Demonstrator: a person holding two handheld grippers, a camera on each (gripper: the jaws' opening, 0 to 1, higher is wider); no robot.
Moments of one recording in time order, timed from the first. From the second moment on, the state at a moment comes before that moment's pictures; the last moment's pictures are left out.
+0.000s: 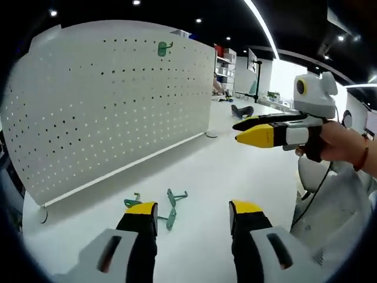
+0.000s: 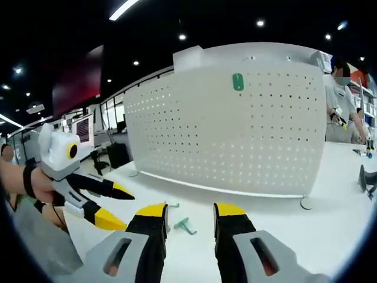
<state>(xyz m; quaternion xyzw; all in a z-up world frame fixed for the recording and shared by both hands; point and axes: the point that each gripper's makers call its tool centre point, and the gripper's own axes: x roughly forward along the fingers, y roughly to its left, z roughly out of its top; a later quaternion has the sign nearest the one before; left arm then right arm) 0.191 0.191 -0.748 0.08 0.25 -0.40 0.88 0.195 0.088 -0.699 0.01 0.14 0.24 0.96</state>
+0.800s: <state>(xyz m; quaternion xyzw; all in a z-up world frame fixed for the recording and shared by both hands) 0.217 0.179 -0.787 0.12 0.28 -0.41 0.86 0.182 0.093 -0.709 0.00 0.13 0.24 0.96</state>
